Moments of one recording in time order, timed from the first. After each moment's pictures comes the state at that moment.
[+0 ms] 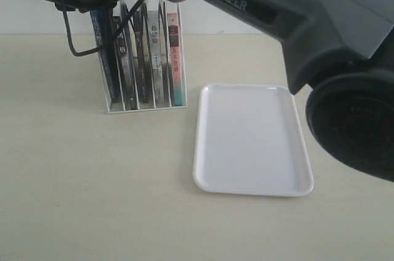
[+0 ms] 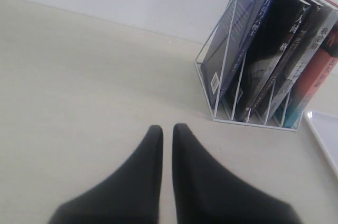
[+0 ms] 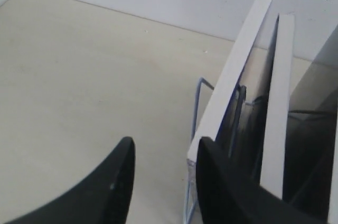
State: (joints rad) left arm -0.01 0.00 0.00 -0.10 0.32 -0.16; right arm 0.92 2.31 -2.31 -0.38 0.75 0.67
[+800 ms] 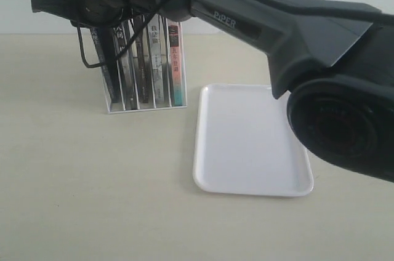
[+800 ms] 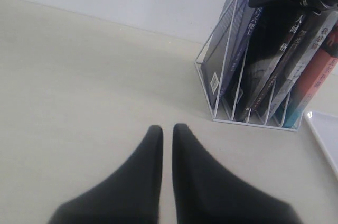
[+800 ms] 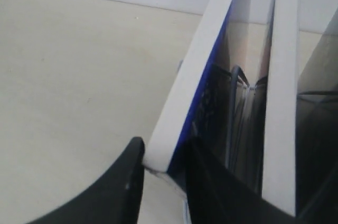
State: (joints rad) left arm -0.01 0.00 0.00 -0.10 0.32 -0.16; right arm 0.89 2.38 -2.31 -0.32 0.69 0.70
